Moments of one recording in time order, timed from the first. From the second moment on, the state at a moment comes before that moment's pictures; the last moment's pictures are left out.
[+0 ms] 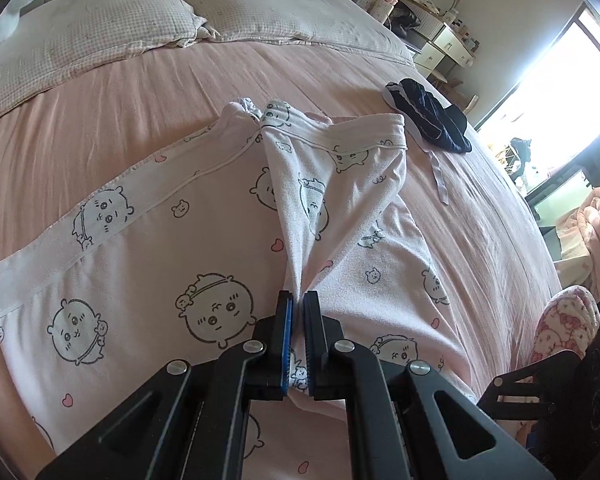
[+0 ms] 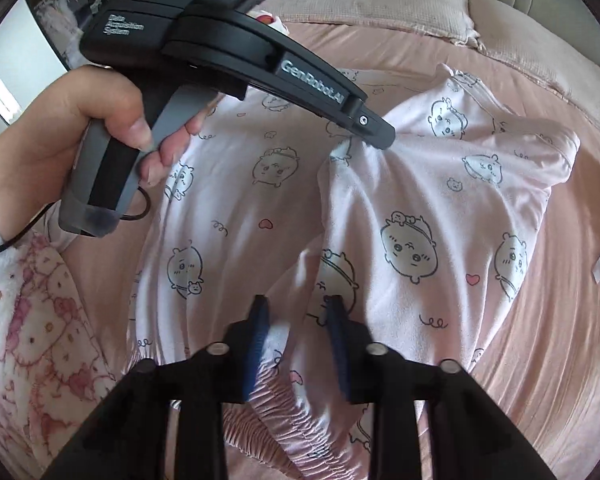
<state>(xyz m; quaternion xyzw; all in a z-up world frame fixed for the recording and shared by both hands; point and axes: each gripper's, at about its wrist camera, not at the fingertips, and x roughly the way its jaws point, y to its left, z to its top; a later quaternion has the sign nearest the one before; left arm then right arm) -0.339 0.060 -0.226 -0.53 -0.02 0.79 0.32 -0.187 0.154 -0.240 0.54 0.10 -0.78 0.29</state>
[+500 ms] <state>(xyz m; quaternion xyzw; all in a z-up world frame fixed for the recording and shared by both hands) -0.289 0.028 -0.205 -0.56 -0.01 0.77 0.29 -0.185 0.212 -0.213 0.51 -0.01 -0.83 0.22</state>
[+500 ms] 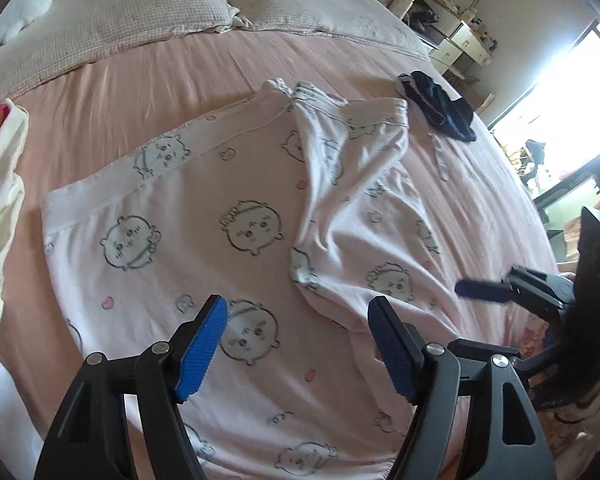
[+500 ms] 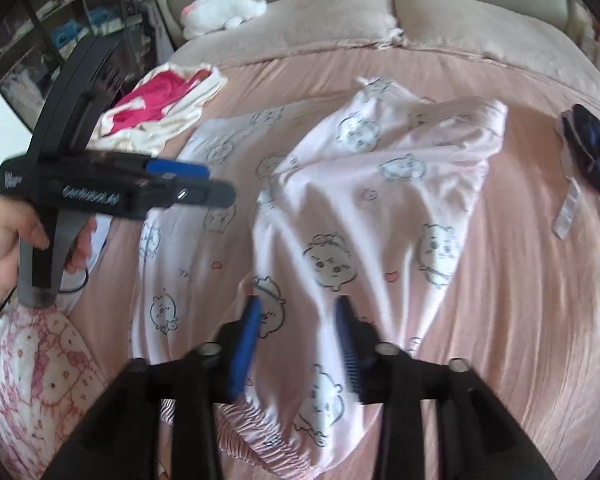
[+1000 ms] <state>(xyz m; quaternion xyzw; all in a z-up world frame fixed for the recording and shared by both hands) -0.200 0.081 -0.230 -0.62 -0.06 0.74 0.25 -0.286 0.204 -0.190 0.52 0.06 -0.81 0.27</state>
